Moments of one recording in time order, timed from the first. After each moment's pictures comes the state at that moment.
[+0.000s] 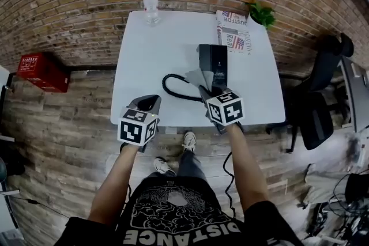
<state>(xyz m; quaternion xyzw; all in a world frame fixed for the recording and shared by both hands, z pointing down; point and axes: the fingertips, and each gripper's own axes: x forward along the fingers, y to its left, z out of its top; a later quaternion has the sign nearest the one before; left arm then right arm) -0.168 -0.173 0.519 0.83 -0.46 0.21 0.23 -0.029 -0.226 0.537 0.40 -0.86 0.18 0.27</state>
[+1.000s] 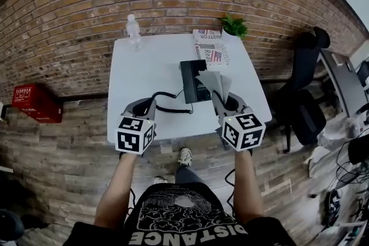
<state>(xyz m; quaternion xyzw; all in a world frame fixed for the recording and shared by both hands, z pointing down) -0.145 -0.181 0.432 0.86 -0.46 0.16 0.14 0.039 -0.169 0.376 0.54 -0.83 0.09 0.12</state>
